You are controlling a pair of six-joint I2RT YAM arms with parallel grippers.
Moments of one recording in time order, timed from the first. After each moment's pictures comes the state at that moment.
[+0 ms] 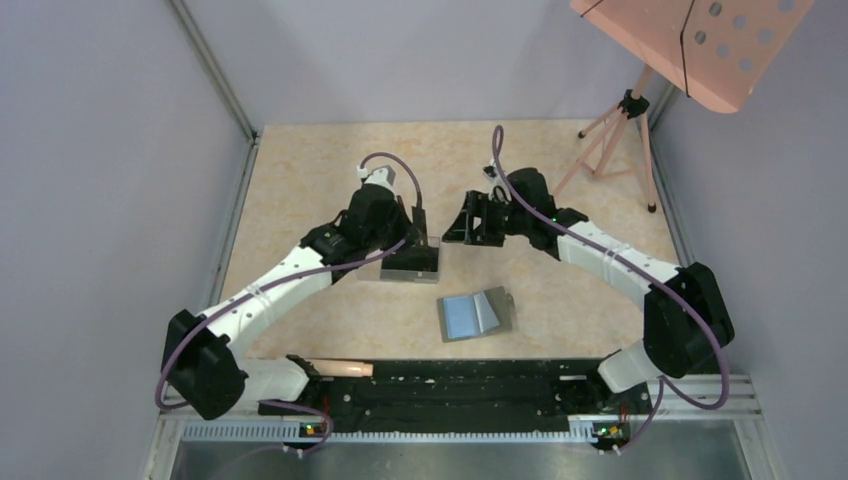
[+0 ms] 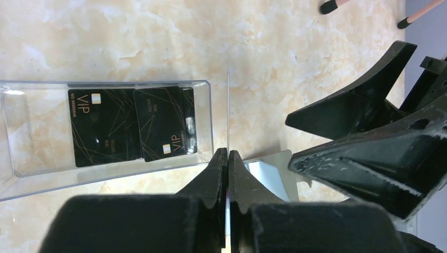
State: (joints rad) left arm -0.65 1.30 1.05 -0.38 -0.05 -0.72; right arm 0.55 1.49 1.03 -0.17 -0.47 0.63
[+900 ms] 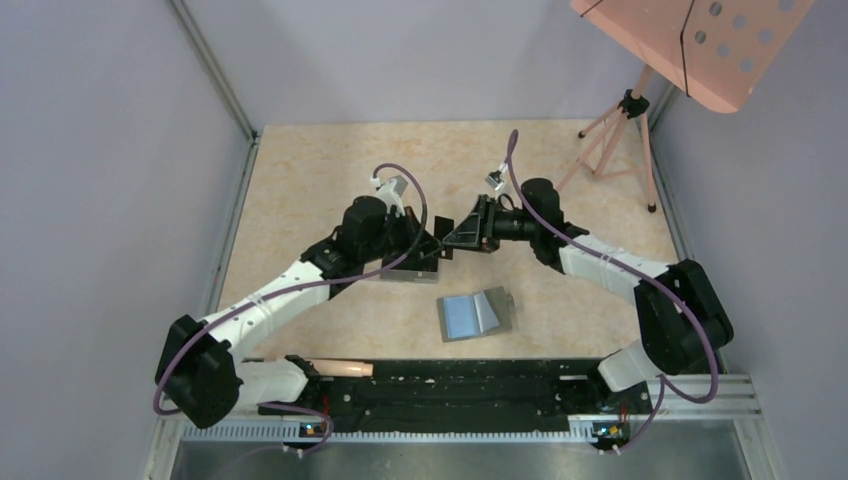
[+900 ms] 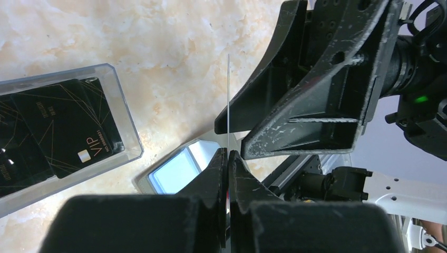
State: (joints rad) left arm -0.65 1.23 0.86 -0.07 0.25 -0.76; right arm 0.49 1.49 0.84 0.28 -0.79 0.92
